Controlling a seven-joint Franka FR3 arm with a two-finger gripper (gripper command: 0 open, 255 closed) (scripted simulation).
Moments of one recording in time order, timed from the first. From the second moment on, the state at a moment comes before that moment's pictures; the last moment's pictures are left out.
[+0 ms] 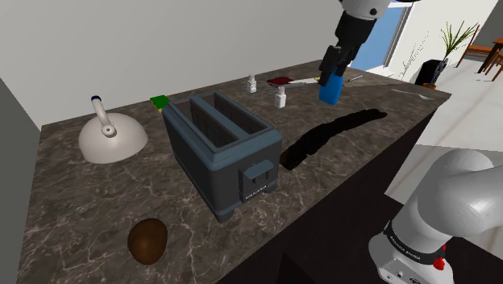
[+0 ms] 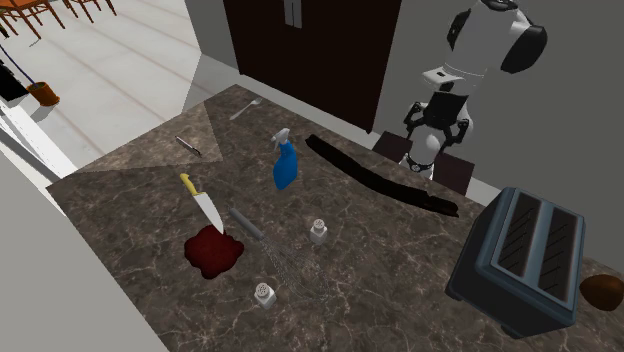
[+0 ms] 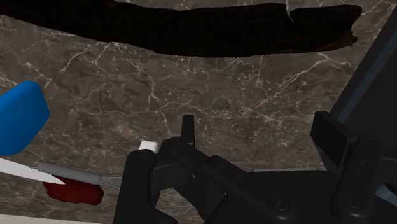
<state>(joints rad) 0.00 -0.79 0.03 -2.29 -0.03 1.72 -0.03</state>
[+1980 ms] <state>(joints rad) -0.21 0.20 -0.48 -1.26 0.10 1.46 -0.66</state>
